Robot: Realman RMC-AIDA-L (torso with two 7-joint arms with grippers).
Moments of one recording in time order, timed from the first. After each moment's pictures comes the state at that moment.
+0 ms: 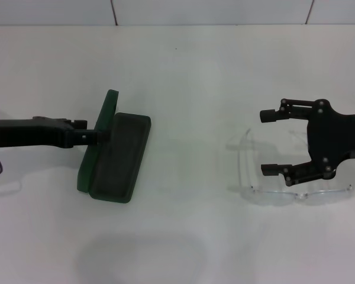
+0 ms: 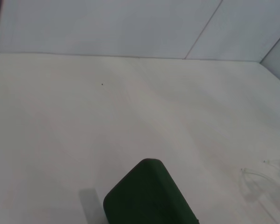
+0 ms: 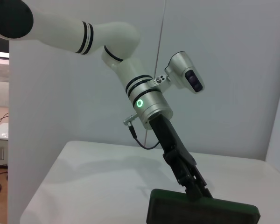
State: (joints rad) left arm -0.39 -2.08 0.85 1.03 2.14 1.46 -2.05; right arm 0.52 1.96 -1.05 -0.71 -1.68 -1.69 1.01
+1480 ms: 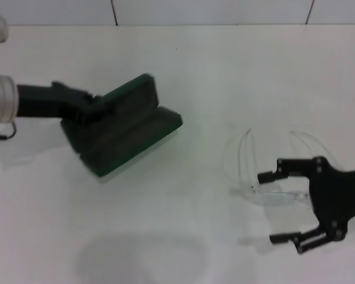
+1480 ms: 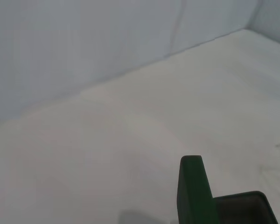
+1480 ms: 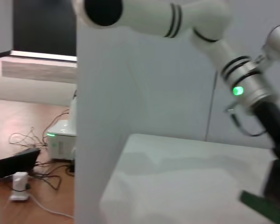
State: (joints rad) left arm -0.52 -2.09 0.87 1.02 2.22 1.39 -1.87; right arm 0.47 1.99 -1.06 -0.70 -1.79 -1.81 0.92
